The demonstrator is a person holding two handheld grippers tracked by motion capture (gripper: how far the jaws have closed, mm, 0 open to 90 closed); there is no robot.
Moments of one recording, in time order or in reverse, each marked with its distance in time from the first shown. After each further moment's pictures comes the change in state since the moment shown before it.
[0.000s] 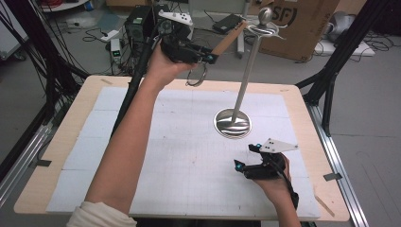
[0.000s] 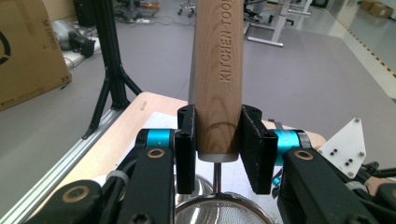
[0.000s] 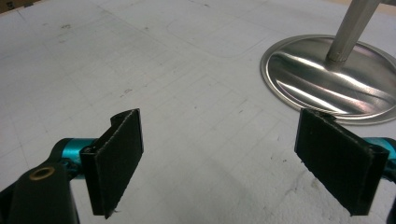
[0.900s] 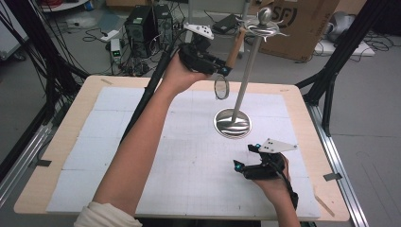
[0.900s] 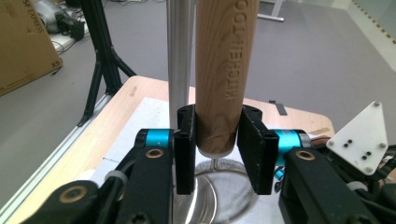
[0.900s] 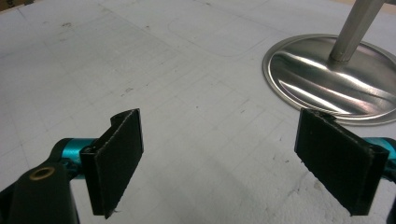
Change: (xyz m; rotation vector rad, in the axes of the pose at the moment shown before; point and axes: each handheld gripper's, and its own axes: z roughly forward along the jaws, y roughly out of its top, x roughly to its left) left arm -0.010 -0.006 0.042 0.091 -0.007 0.032; right arm 0.001 0.000 0.001 0.005 0.003 -0.004
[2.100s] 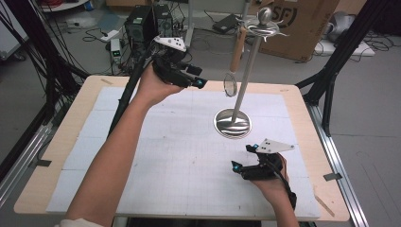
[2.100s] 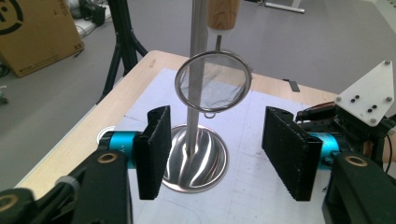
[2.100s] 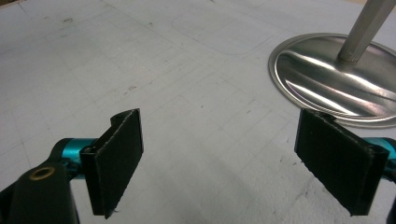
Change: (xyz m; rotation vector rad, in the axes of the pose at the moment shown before) left arm -0.005 -0.050 -0.054 0.017 0.073 -0.027; right arm 0.005 0.001 0.004 0.015 0.004 -0.010
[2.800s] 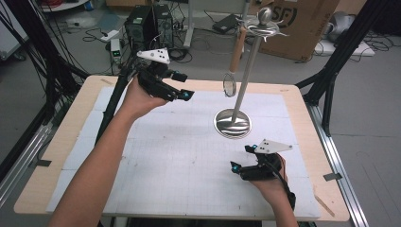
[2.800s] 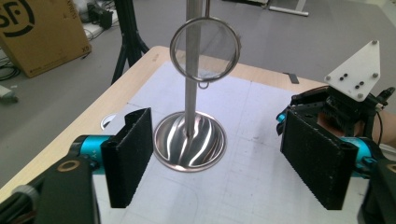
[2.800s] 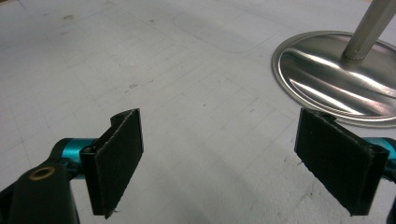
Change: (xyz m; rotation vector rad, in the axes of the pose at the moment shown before) left arm -0.014 -0.033 -0.026 -0.018 0.021 0.005; right arm 0.001 0.000 0.003 0.010 0.002 -0.010
